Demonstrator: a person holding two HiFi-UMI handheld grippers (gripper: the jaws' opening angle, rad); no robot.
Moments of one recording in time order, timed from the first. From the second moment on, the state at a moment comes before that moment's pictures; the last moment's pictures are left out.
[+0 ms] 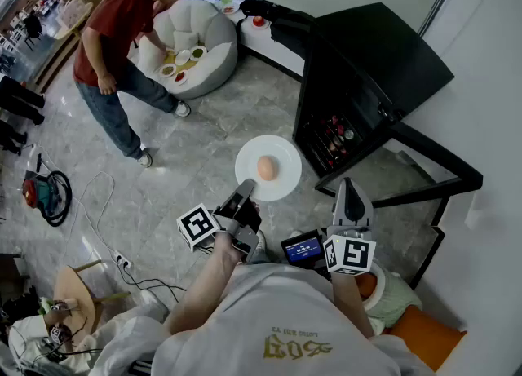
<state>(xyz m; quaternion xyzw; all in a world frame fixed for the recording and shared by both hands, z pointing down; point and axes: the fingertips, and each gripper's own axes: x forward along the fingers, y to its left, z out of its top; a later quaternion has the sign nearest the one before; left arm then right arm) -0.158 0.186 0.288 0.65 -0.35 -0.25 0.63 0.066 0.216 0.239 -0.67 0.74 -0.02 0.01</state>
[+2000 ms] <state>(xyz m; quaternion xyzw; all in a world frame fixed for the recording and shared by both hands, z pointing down) -0.103 0.169 0.292 0.62 -0.35 -0.27 0.65 0.119 0.198 0.251 -0.66 0.75 -0.04 0.00</state>
